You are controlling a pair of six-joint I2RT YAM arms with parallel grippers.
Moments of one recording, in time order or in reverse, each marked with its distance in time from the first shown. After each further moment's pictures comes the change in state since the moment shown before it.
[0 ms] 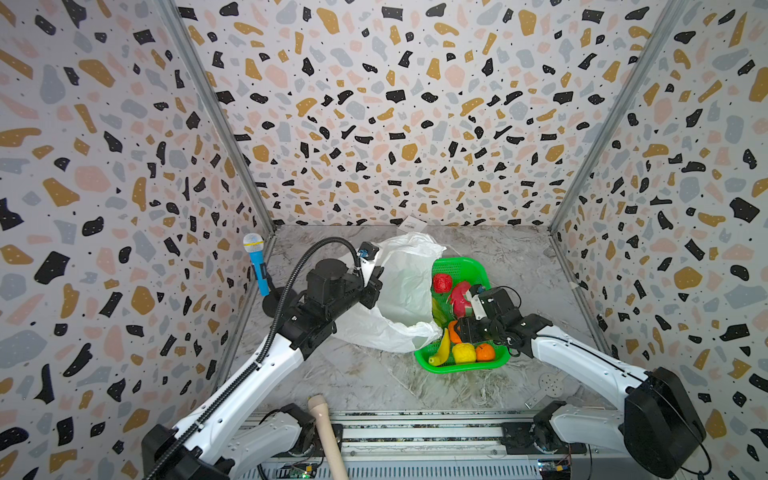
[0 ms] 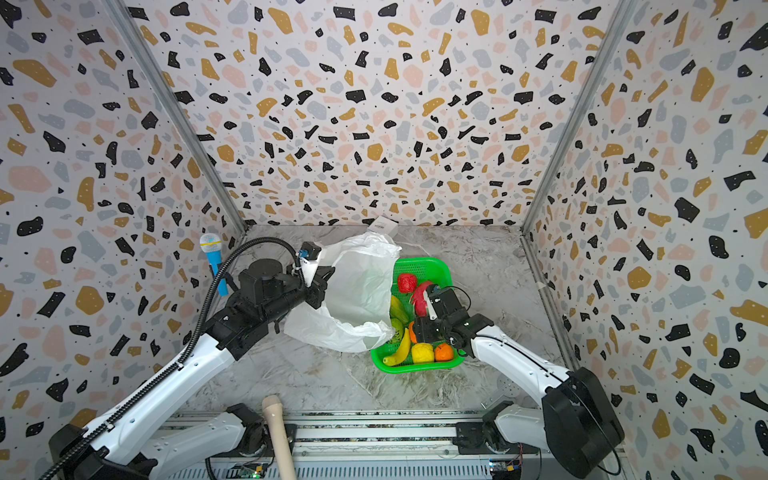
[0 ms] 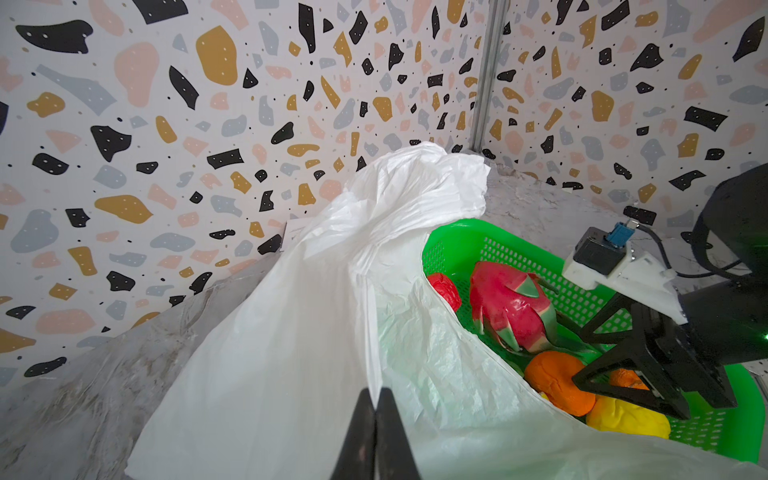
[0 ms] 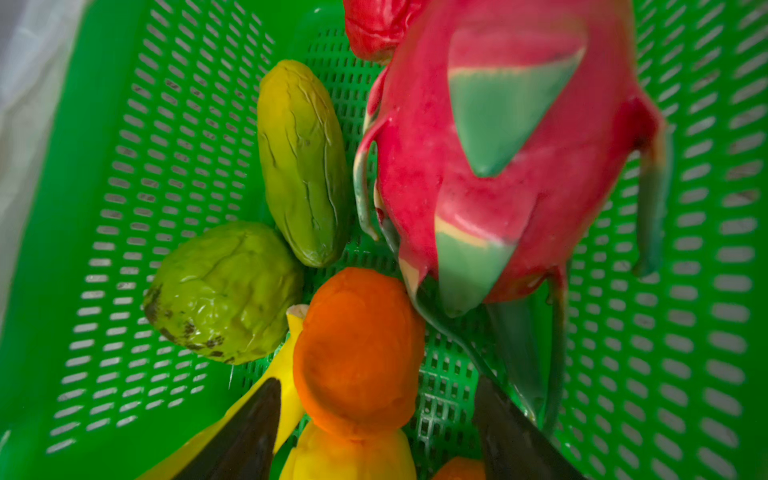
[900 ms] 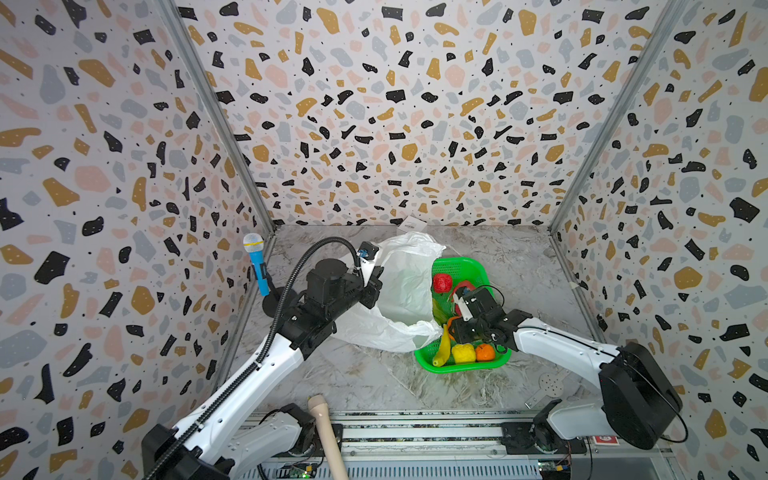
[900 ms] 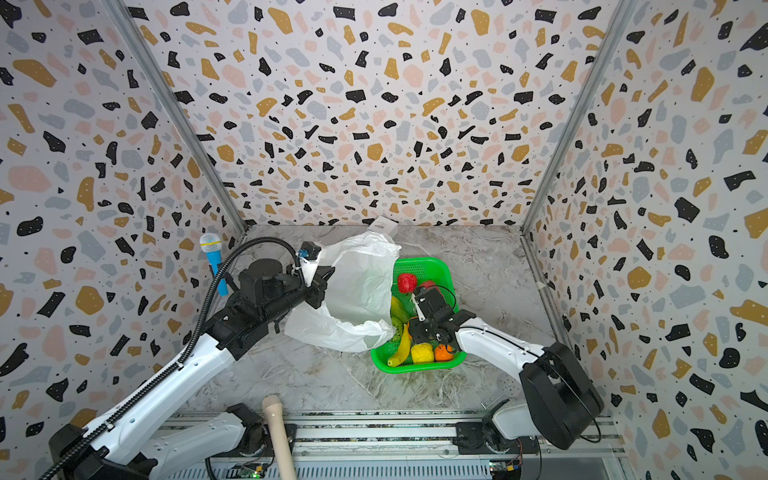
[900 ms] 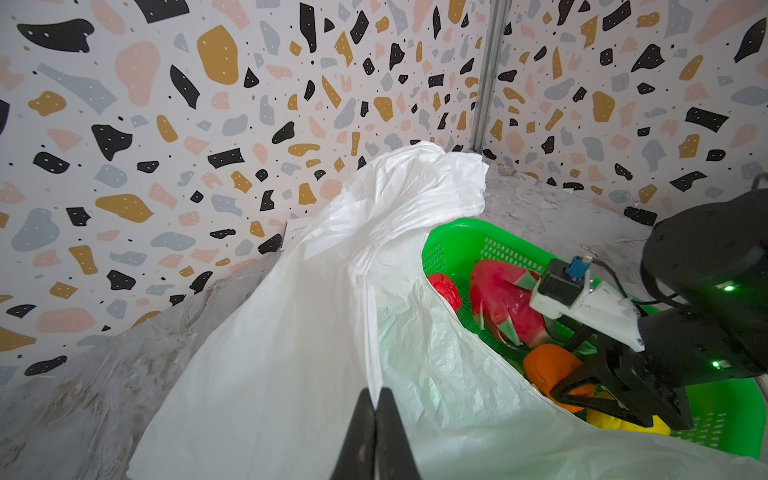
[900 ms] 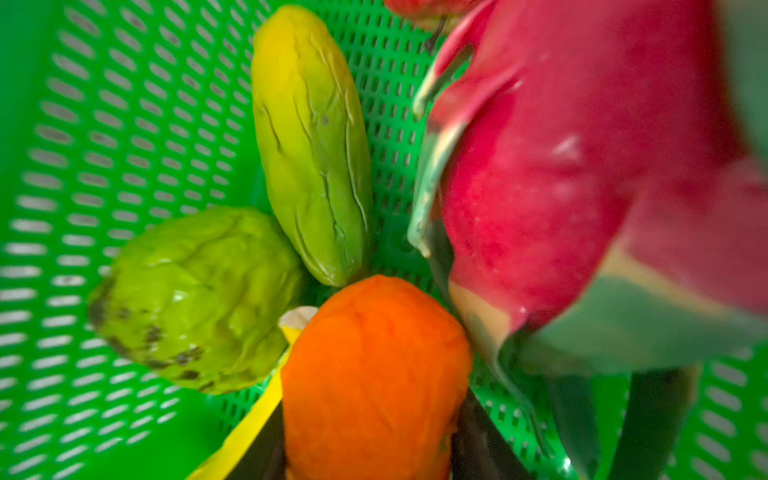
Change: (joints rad) left arm 0.000 0.000 0.000 0.000 -0.002 0.000; right arm 0.066 0.097 0.047 0.034 0.054 -0.015
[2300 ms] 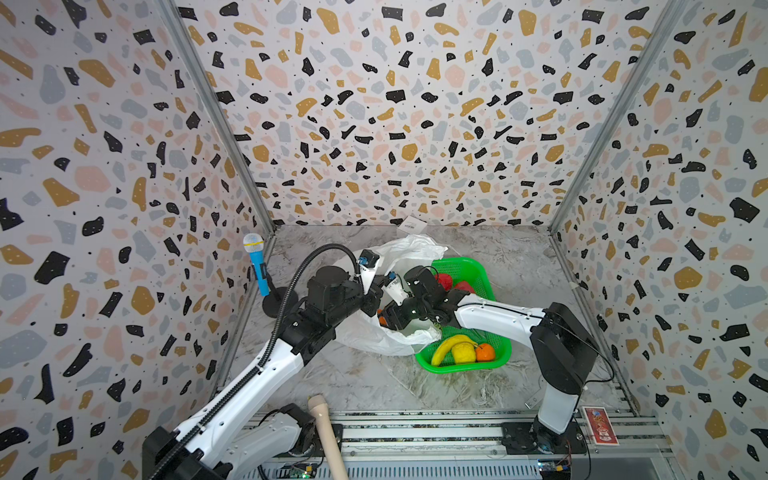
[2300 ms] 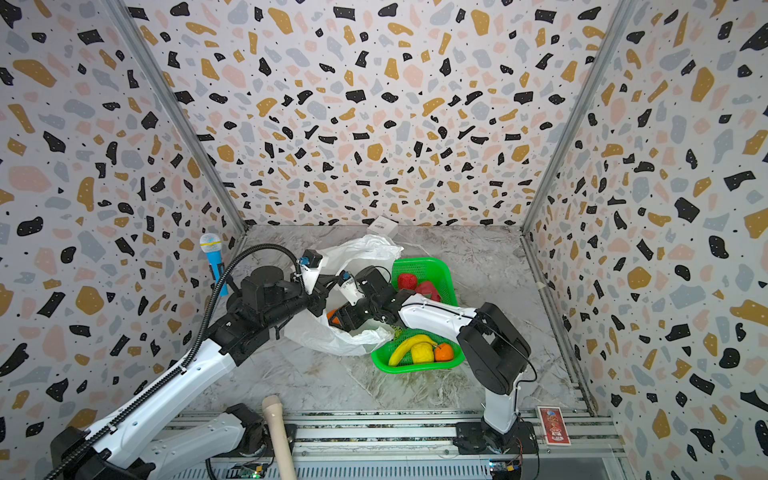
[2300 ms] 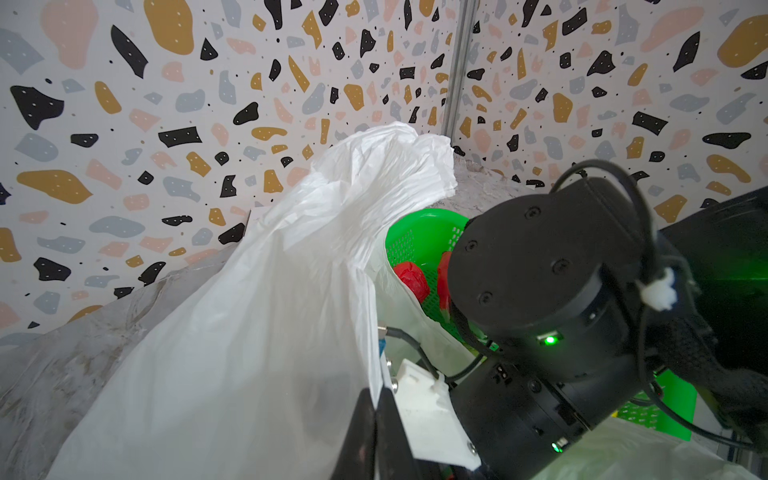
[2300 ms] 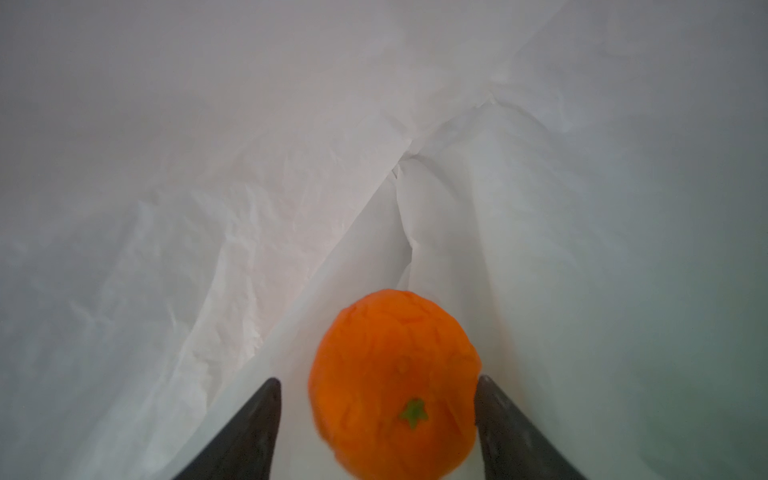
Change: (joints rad) left arm 0.003 -0.029 -0.080 0.042 0.089 -0.054; right arm 0.237 0.477 0.500 0.246 -0.419 -0.132
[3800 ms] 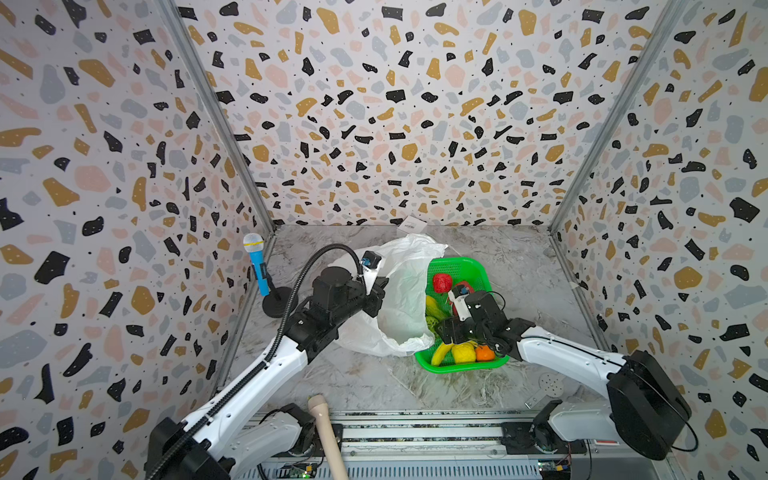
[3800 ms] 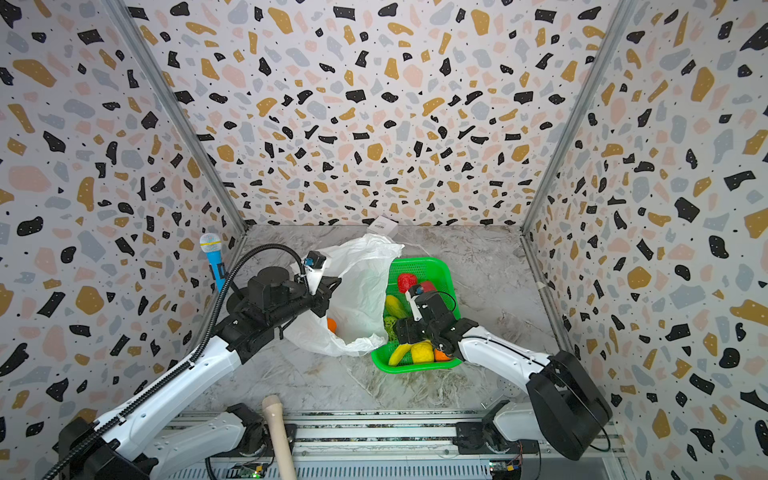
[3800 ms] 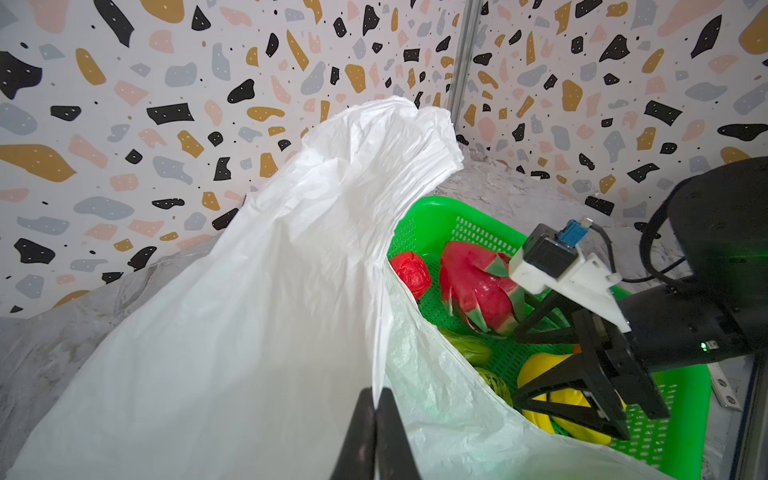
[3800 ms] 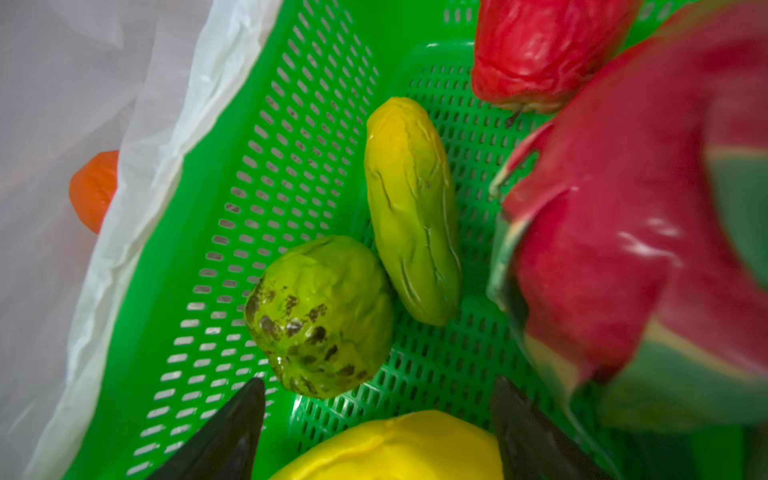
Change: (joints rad) left arm 0.000 0.035 -0.024 0.029 -0.005 -0.013; right arm -0.182 -0.466 -0.552 -0.044 0.314 0.156
